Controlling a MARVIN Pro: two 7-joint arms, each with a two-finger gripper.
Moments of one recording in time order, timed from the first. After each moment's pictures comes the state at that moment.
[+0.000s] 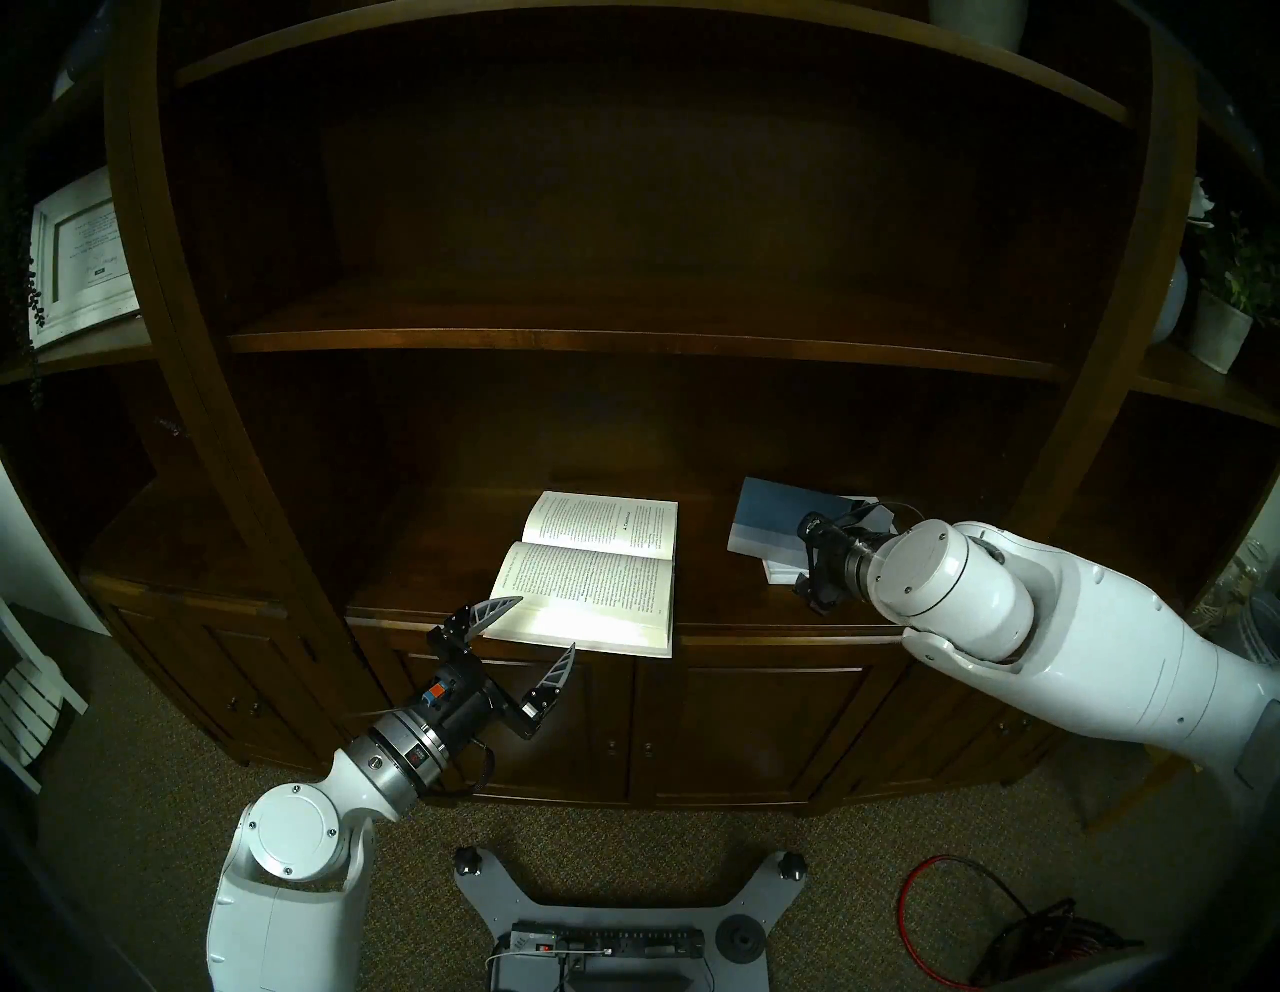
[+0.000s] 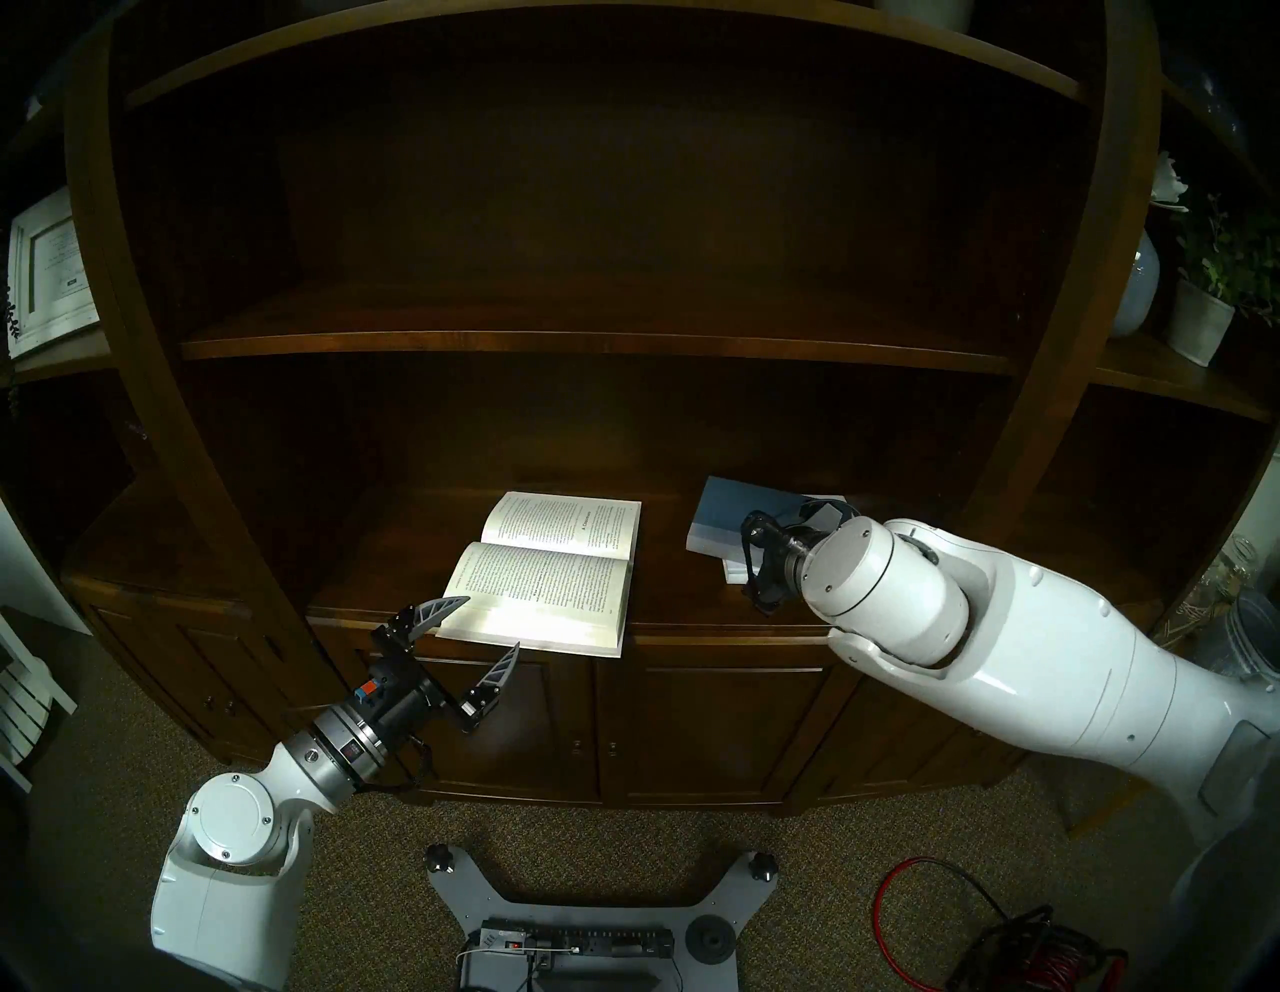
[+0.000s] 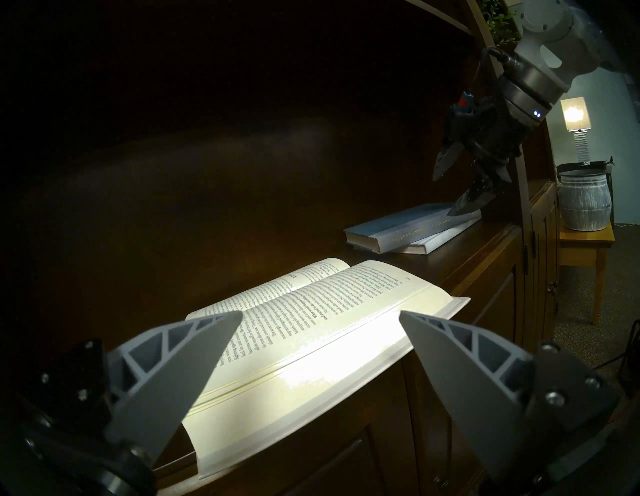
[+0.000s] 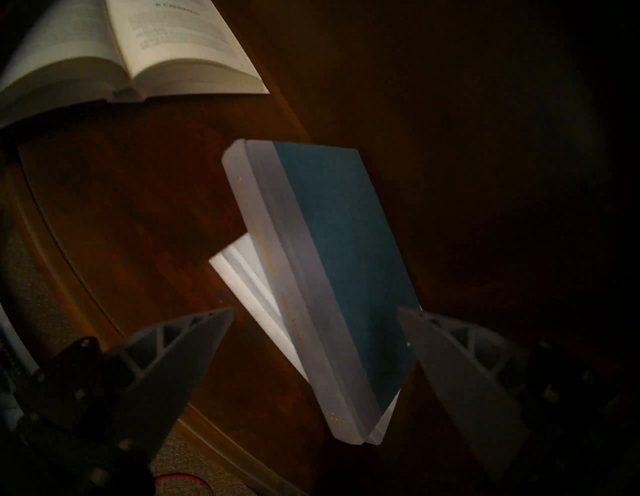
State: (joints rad) left arm 2.07 -1.47 -1.78 -1.87 0.03 -0.36 -0.72; right arm -0.99 -0.46 0.61 -2.09 0.63 0.94 -0.25
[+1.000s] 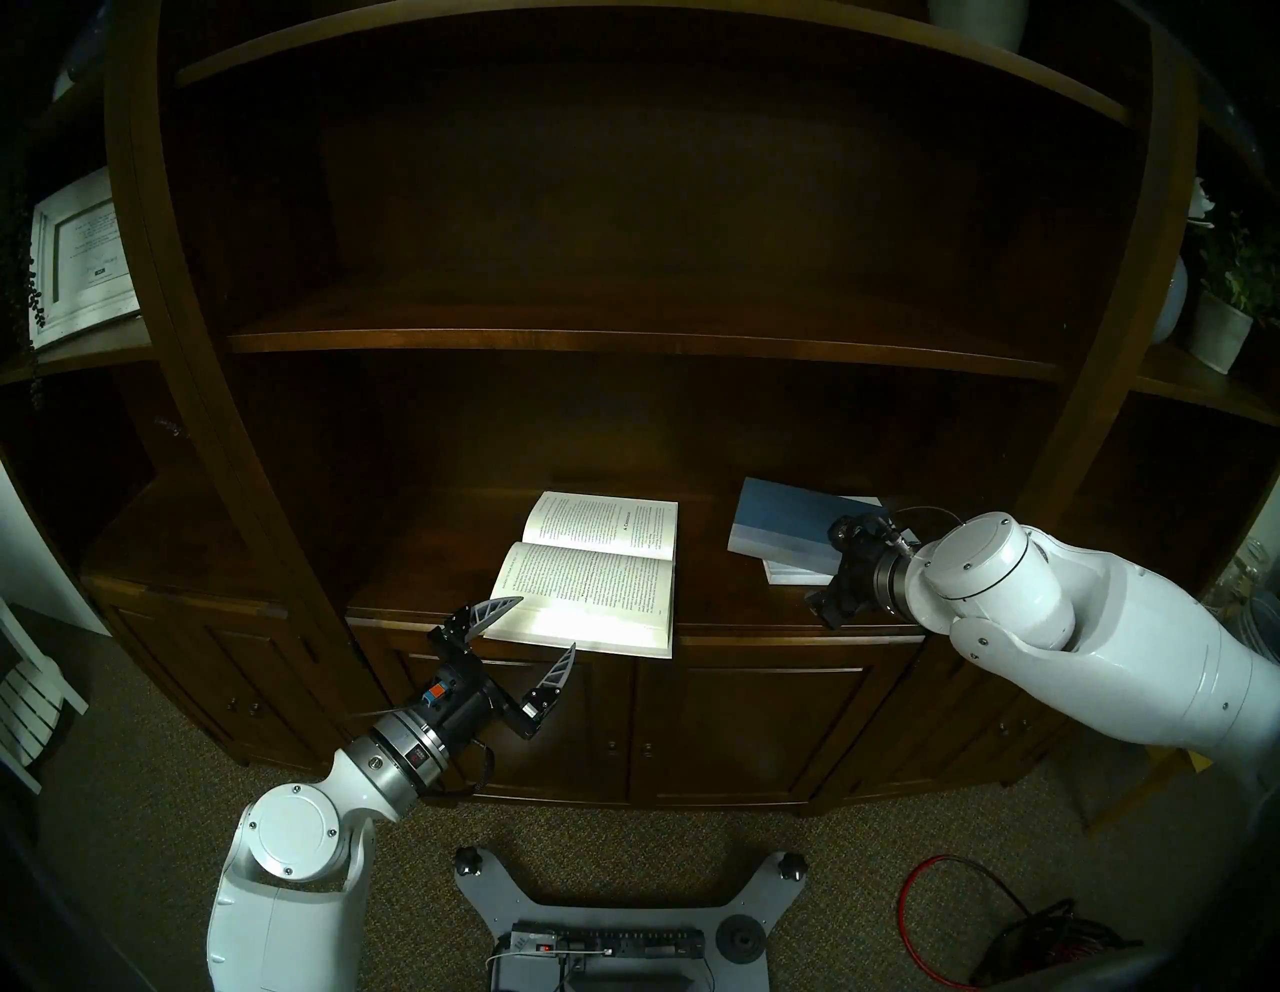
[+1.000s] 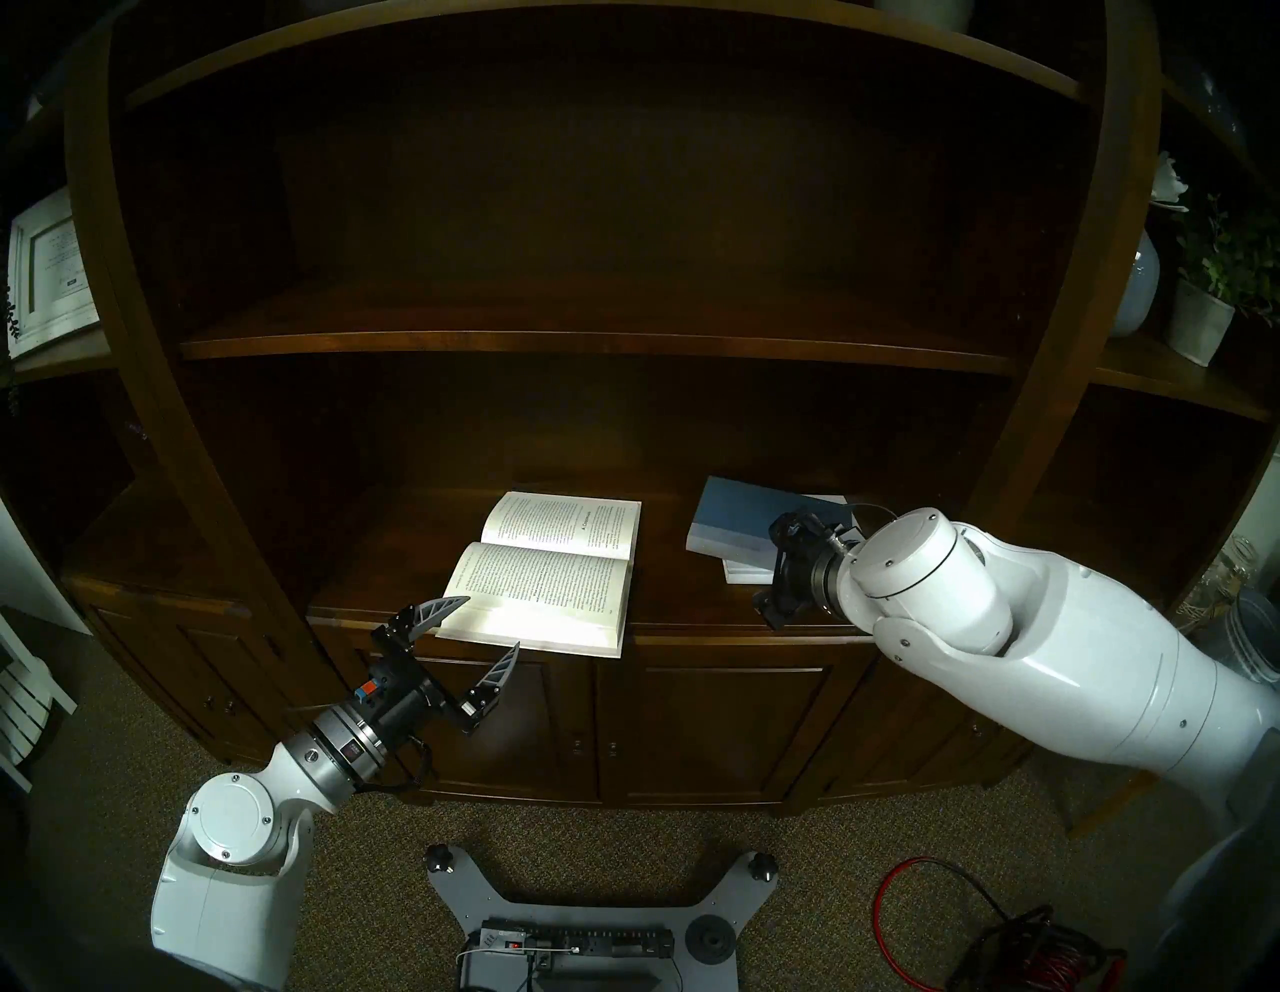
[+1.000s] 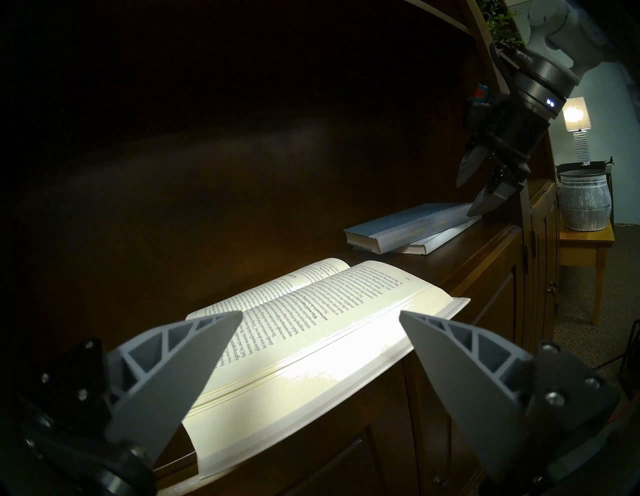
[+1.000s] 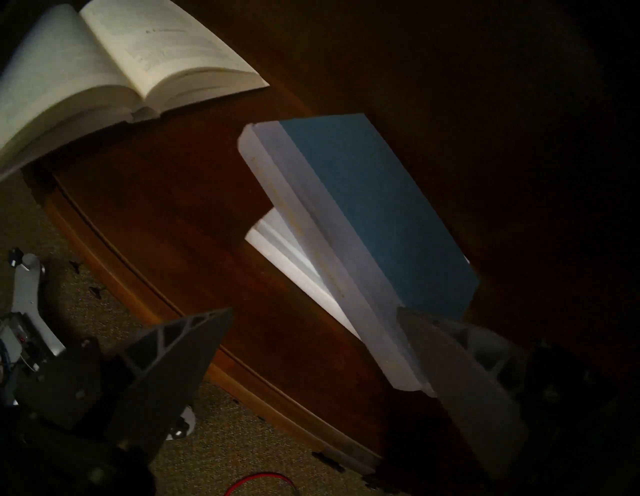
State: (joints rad) left arm 2.07 -1.47 -1.78 -1.87 0.03 -0.36 -0.72; right arm -1.12 -0.37 0.77 -2.13 1.00 0.85 -0.34
